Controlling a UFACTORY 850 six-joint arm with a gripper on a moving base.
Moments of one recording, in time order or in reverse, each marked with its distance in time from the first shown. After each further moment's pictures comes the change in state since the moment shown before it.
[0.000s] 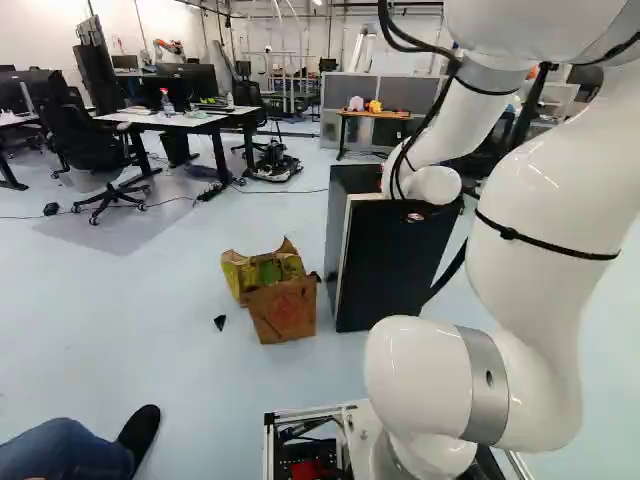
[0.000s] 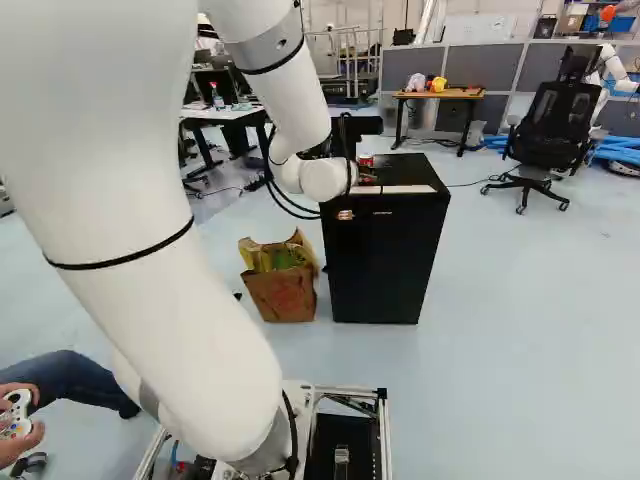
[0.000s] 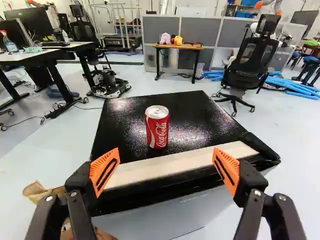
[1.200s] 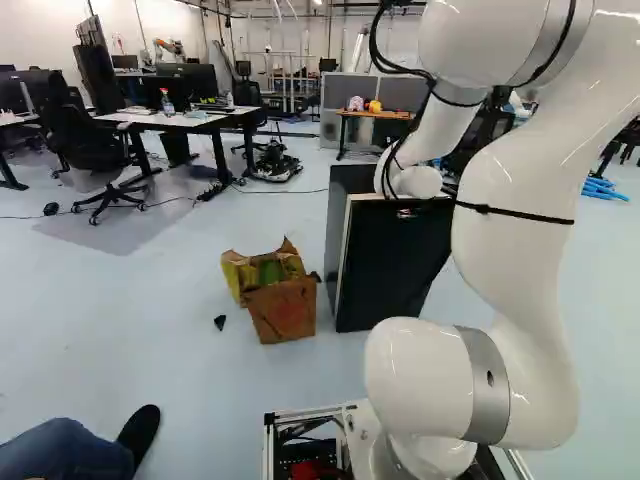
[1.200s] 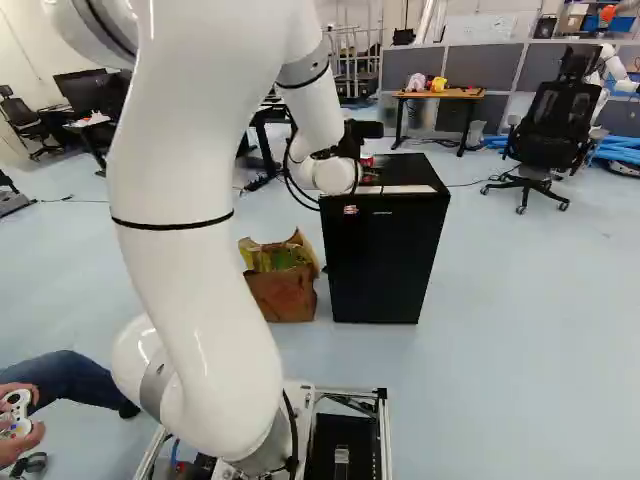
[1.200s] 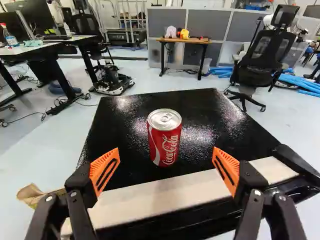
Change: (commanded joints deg) arm 1.6 -13.7 -11.7 0.0 0.0 0.0
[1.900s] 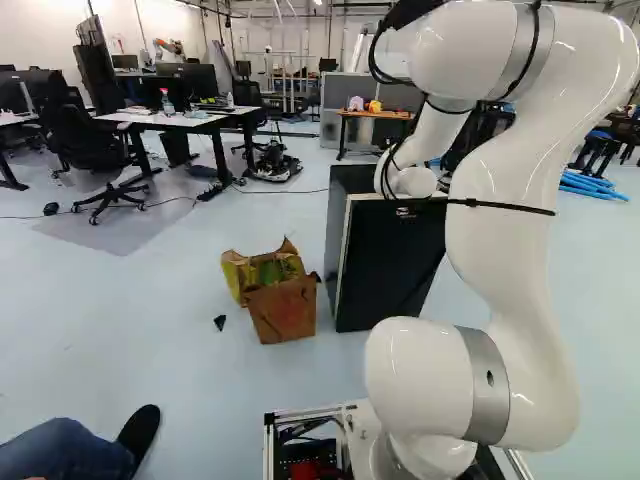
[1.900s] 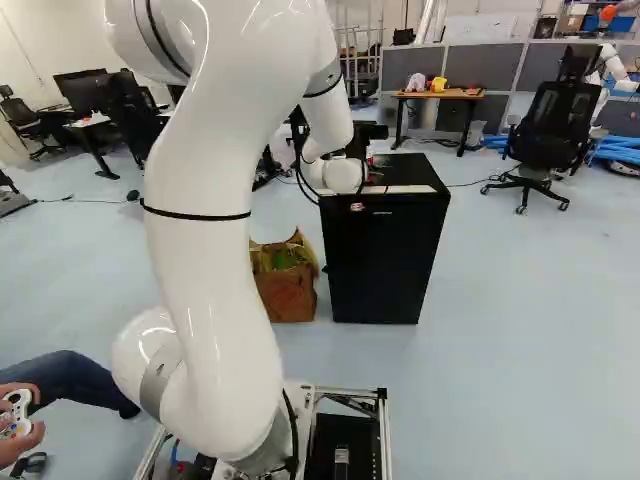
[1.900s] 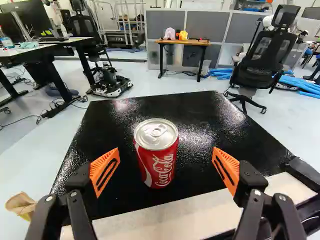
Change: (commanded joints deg) arm -0.3 -6.3 -7.1 0.0 0.6 0.0
